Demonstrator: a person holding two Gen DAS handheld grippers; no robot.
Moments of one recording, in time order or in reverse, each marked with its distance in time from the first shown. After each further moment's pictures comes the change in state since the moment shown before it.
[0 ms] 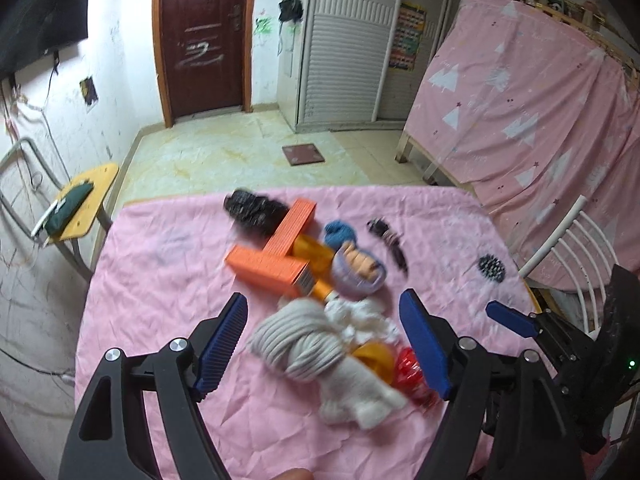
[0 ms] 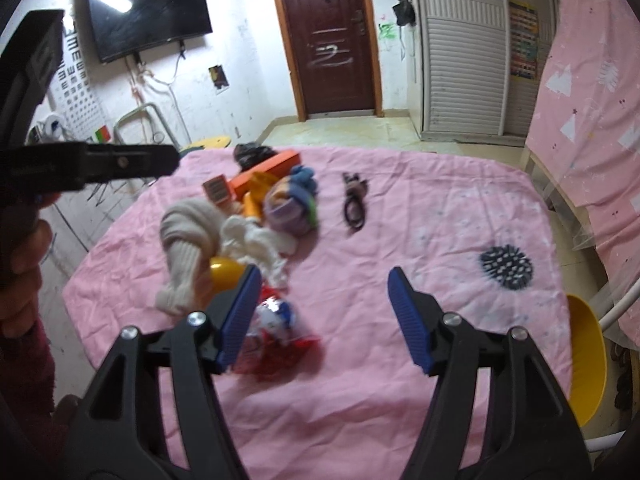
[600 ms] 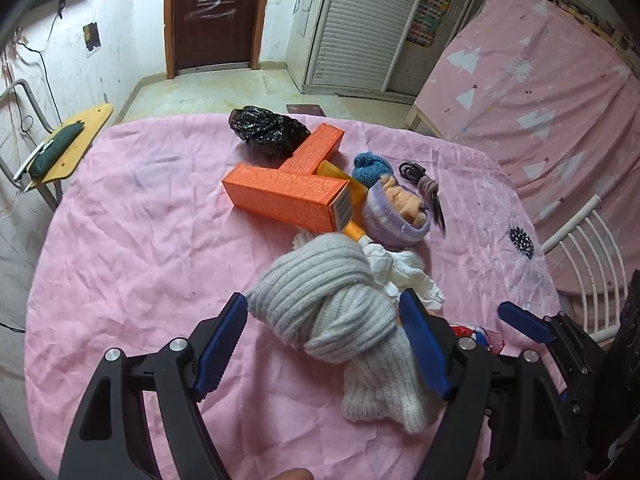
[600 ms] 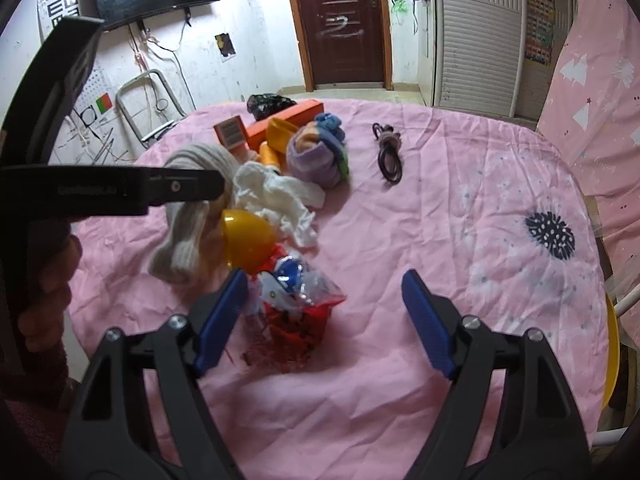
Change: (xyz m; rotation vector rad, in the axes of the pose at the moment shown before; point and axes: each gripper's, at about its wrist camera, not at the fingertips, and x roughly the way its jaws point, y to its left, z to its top) left arm 0.056 0.025 -0.034 -0.098 0.116 -0.050; right arm 0.030 0.018 -0.016 -0.019 0.103 0.014
